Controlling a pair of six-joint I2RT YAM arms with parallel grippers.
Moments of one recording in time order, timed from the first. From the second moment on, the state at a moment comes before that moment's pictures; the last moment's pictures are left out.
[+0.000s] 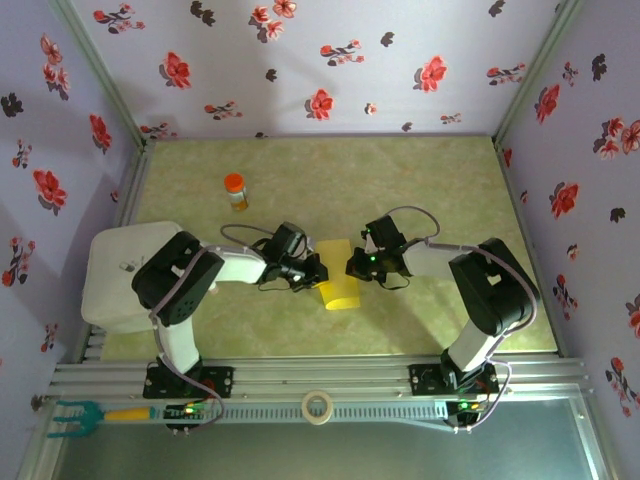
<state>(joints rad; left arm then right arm) -0.73 1.84 0.82 0.12 0.53 -0.99 0.53 1.67 0.75 -0.13 -0.41 0.74</state>
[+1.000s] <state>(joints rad) -0.78 1.81 0.77 0.16 0.53 -1.02 0.53 1.67 0.75 -0.14 -0.41 0.74</state>
